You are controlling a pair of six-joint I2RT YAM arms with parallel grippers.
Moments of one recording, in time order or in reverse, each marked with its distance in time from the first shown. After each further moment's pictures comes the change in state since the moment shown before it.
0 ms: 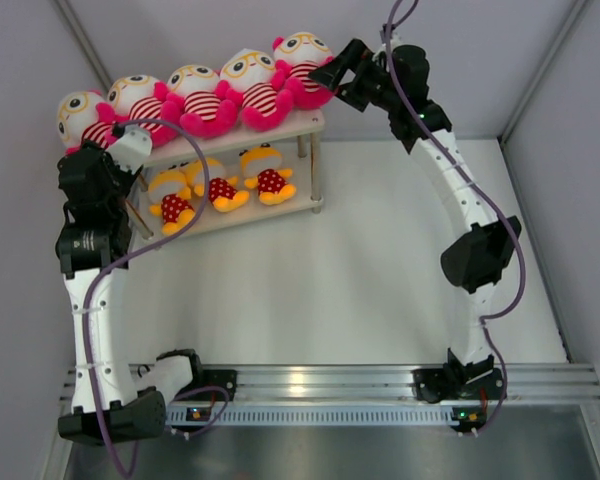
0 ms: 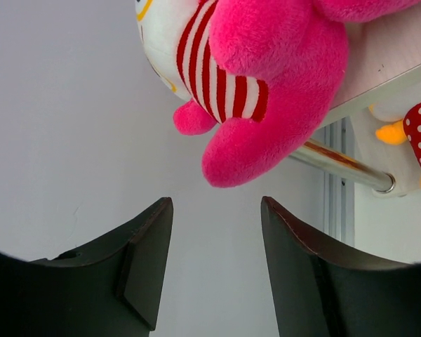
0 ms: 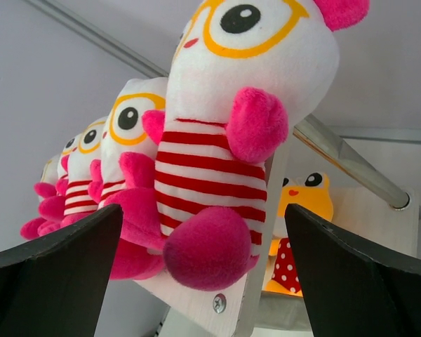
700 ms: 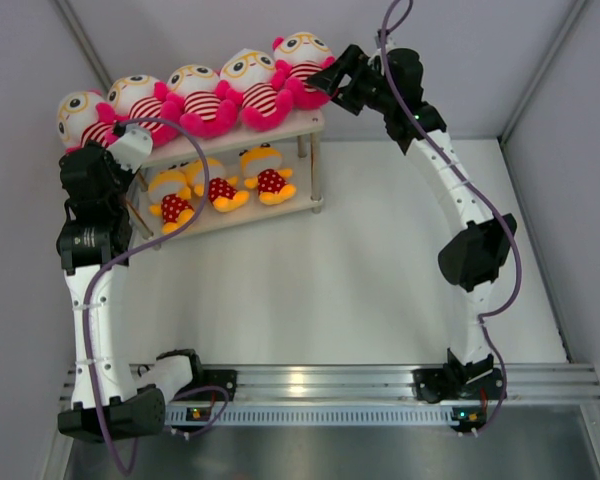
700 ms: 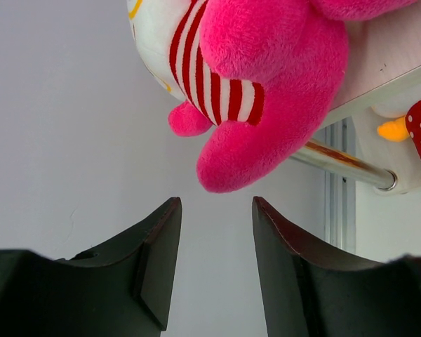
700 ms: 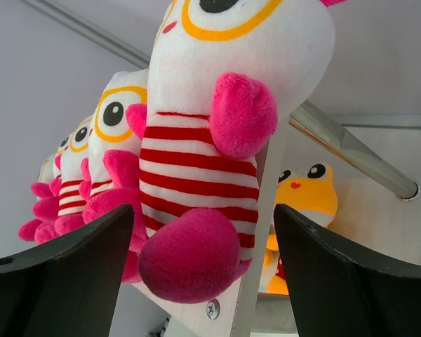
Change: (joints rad) left arm 0.000 0.011 0.002 0.000 -0.006 -0.002; right arm 0.009 0.017 0.000 -0.005 -0.003 0.026
